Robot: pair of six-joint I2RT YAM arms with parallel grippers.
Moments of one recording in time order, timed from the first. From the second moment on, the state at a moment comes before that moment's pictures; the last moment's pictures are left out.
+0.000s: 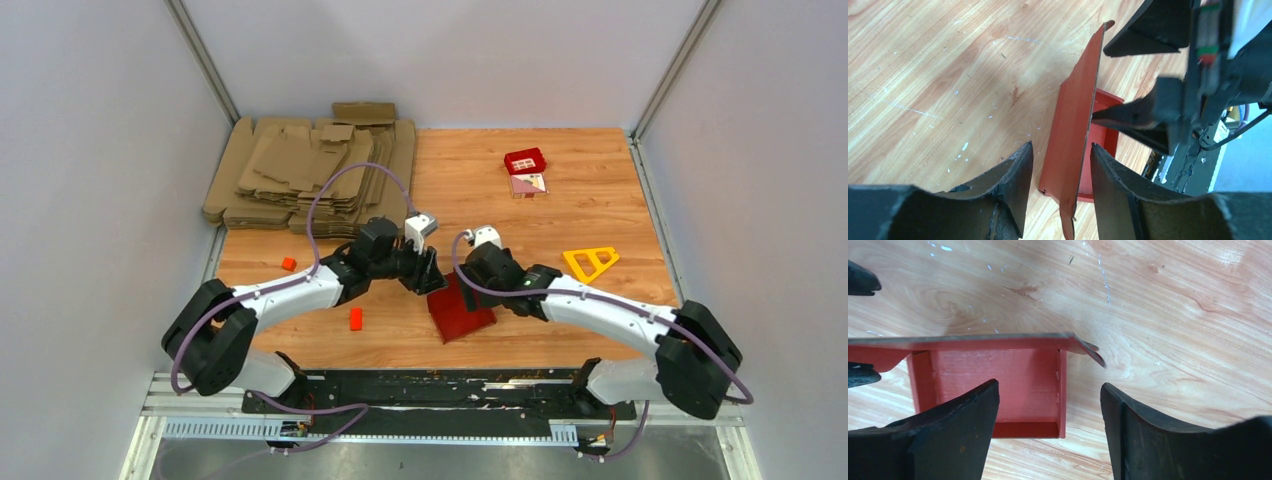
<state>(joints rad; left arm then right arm) -0.74 1.41 0.72 0.16 0.44 -0.27 0.90 1.33 0.79 -0.45 0.33 0.41</state>
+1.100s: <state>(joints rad) -0.74 1.21 0.58 -0.01 0.38 -0.50 0.66 1.25 0.83 -0.38 -0.12 0.26</state>
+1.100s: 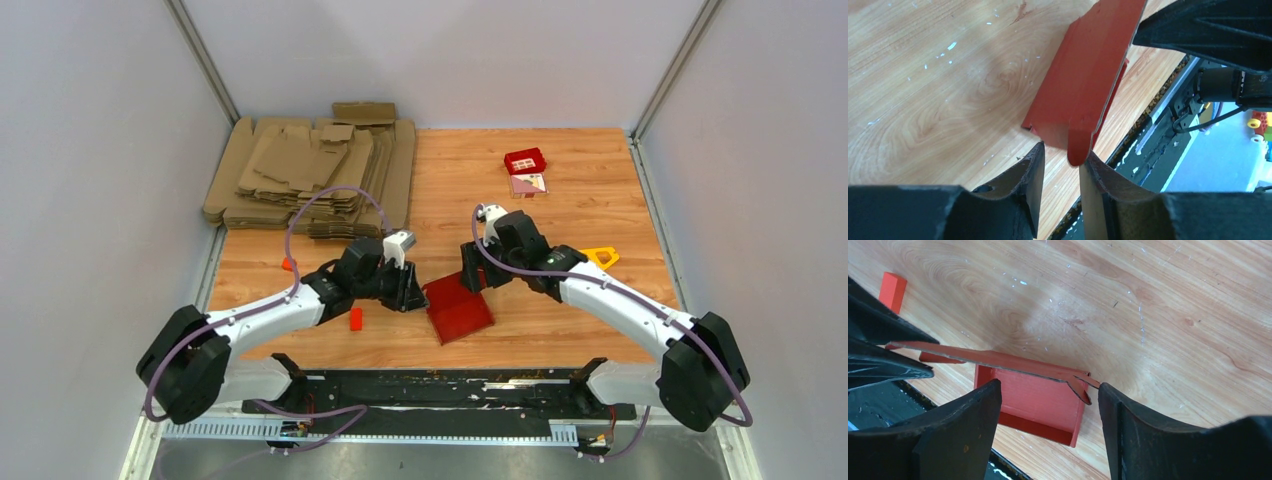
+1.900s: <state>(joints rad) -0.74 1.31 0.59 0.09 0.36 -0.50 0.65 1.23 0.79 -0.35 -0.22 0.34</state>
